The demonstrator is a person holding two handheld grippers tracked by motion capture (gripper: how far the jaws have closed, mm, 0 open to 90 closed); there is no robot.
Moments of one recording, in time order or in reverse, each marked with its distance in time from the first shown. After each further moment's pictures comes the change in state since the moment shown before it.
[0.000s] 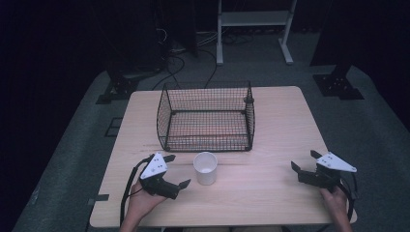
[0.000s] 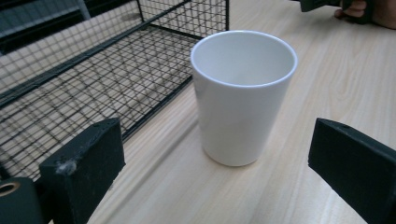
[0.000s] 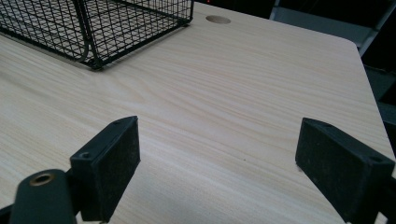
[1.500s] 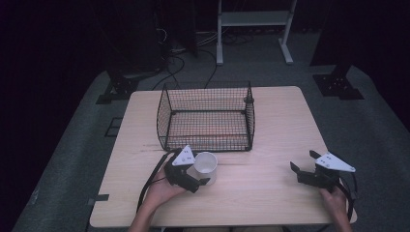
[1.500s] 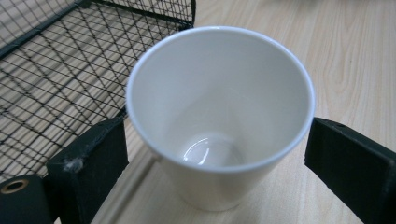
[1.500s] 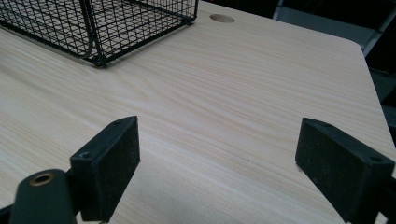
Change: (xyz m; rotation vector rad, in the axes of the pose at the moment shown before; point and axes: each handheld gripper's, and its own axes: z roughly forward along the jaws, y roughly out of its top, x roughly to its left) left arm -0.003 0.027 0.065 0.168 -0.127 0.070; right arm 0.002 0.000 0.001 0.007 0.009 -0.017
